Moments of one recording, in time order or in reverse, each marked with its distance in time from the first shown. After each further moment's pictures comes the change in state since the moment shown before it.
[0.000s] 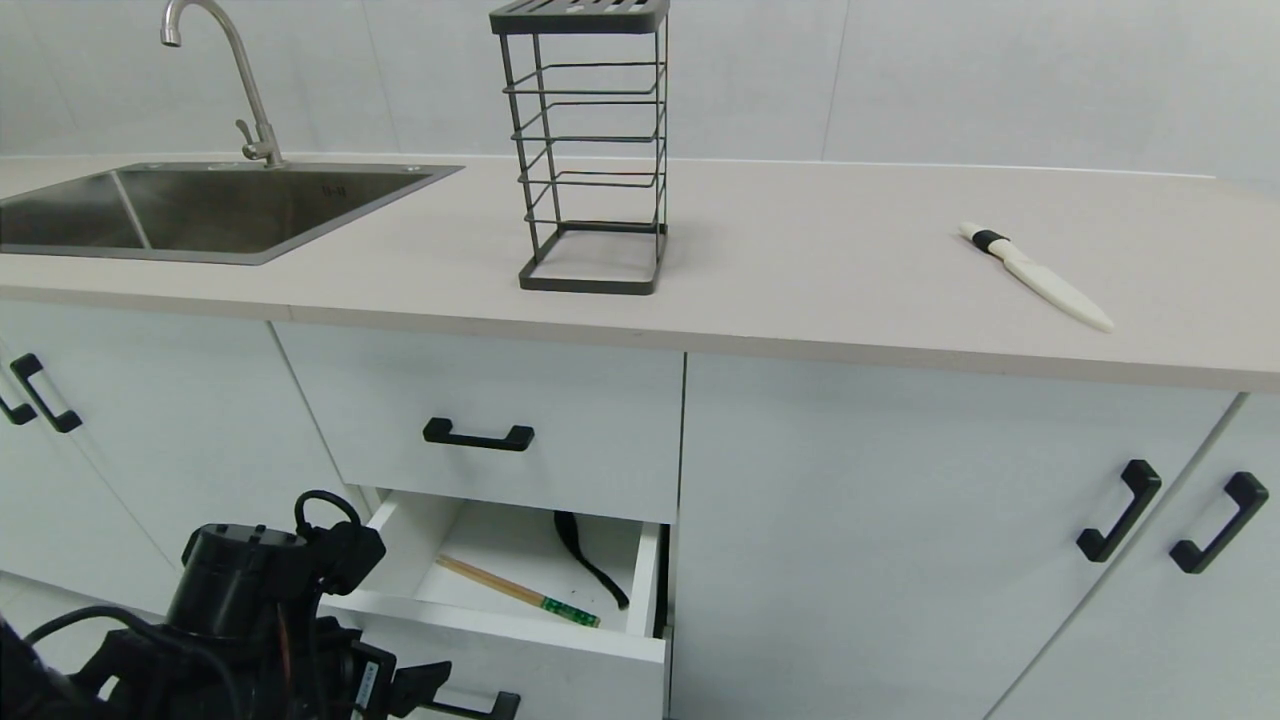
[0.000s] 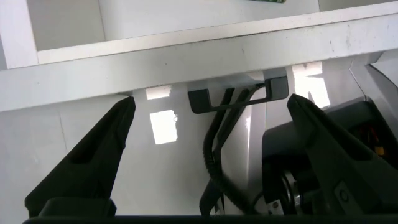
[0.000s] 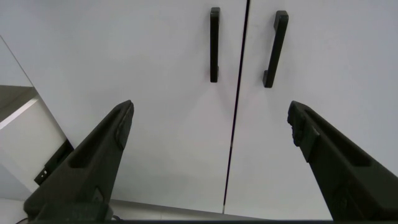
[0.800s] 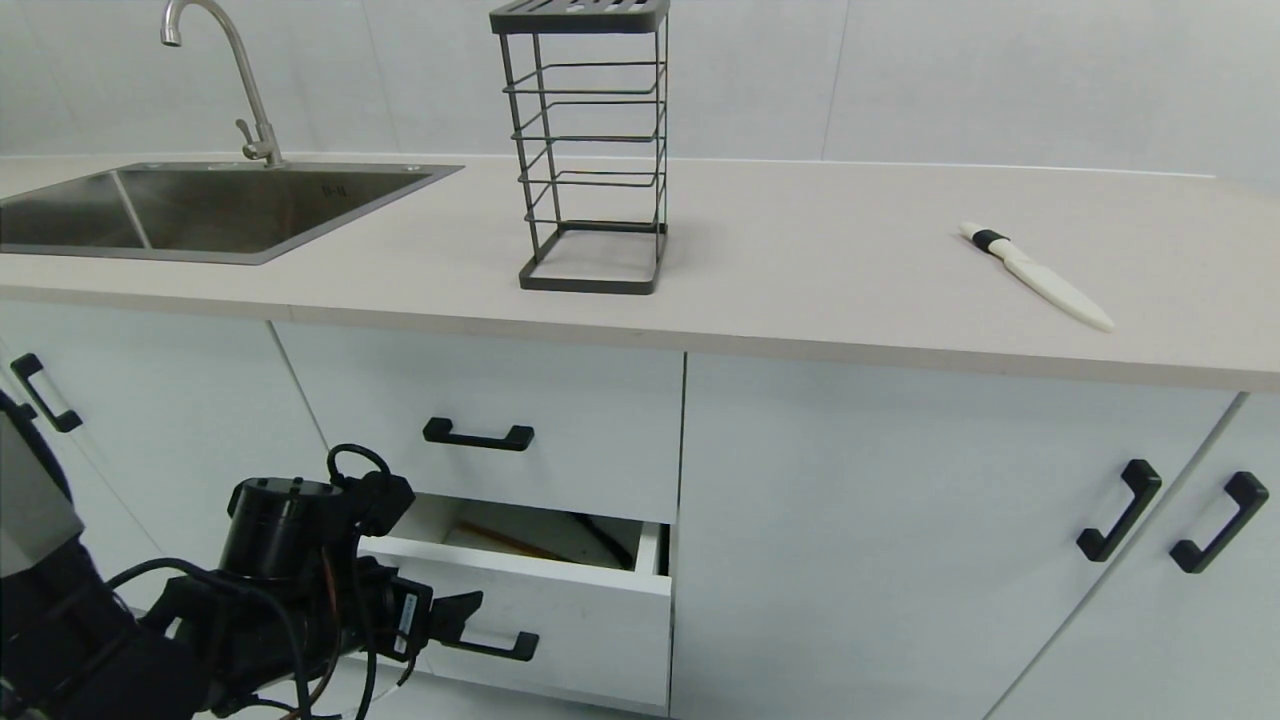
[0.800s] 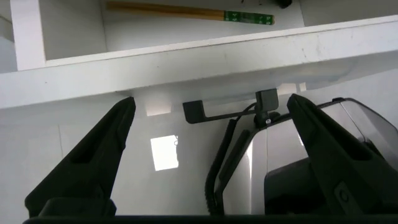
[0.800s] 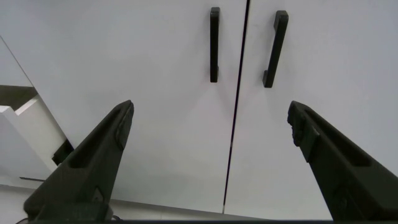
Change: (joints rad) left arm 0.006 0.111 -0.123 -0.107 -0.001 -0.003; right arm 0.000 0.000 0.000 0.000 0.000 0.000
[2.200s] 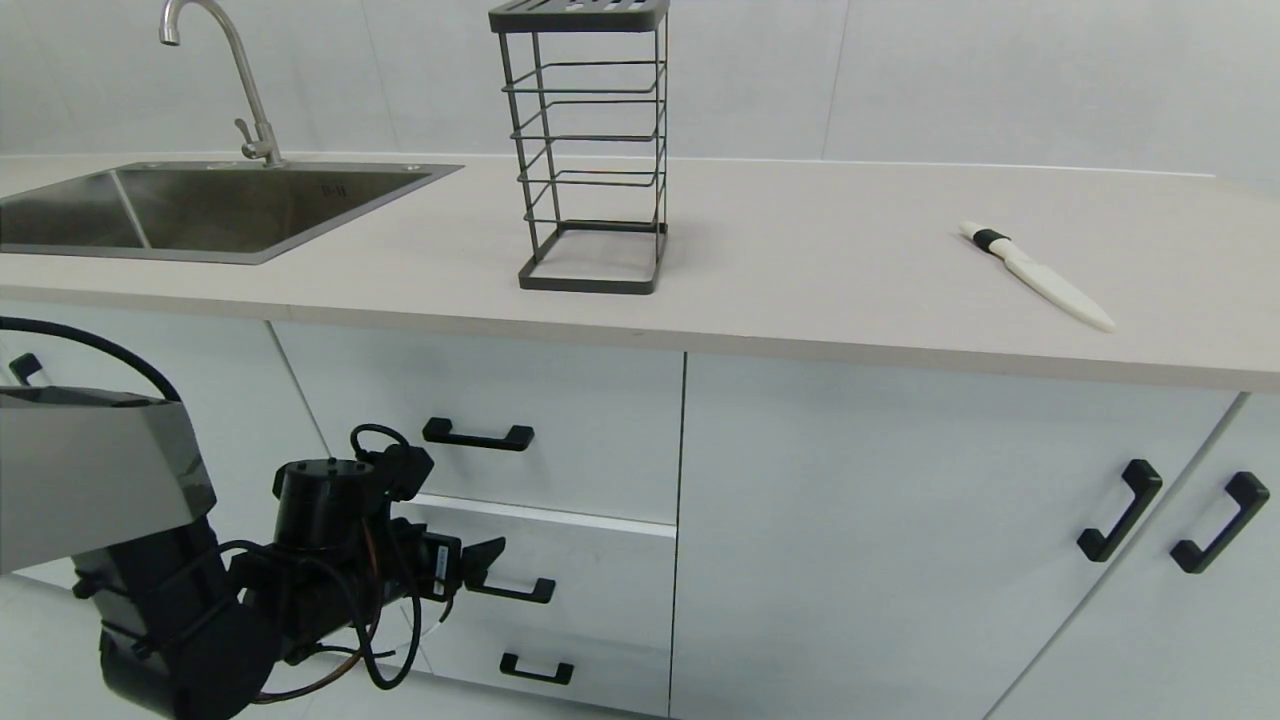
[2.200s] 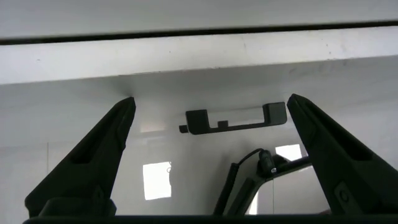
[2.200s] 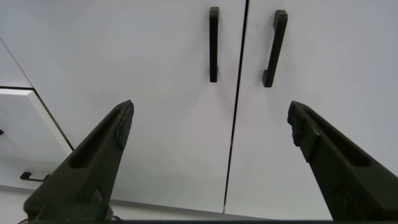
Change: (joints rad) left arm 0.029 0.211 -0.085 -0.259 -0.008 -0.039; right arm -0.001 0.000 -0.001 0.001 -0.001 0.004
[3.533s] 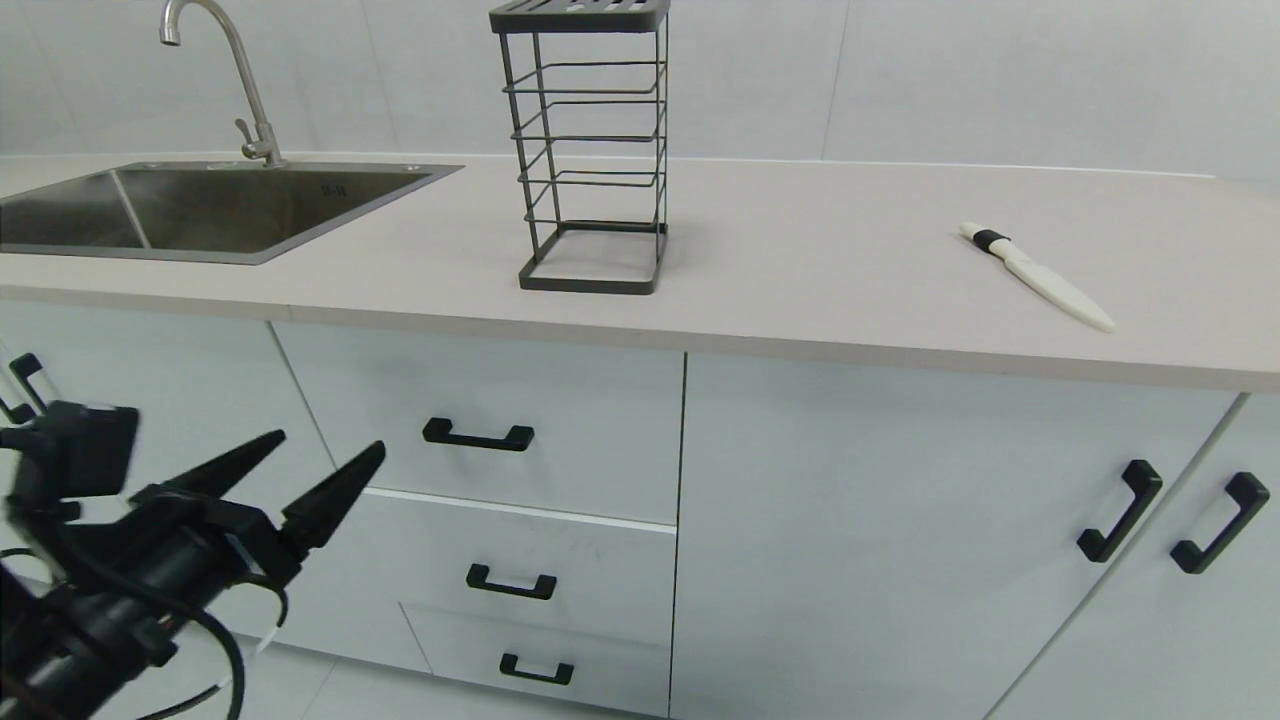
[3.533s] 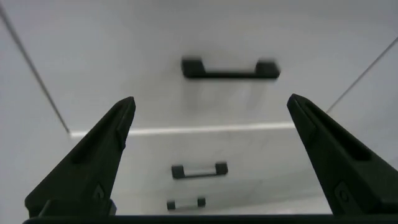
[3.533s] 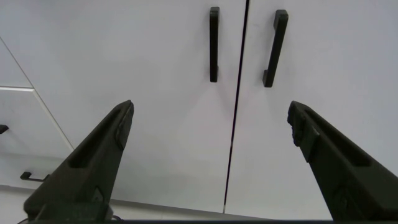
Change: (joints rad) left arm 0.035 -0.671 0.357 -0.334 0.002 -0.074; right arm 0.000 0.000 0.001 0.000 0.000 0.000
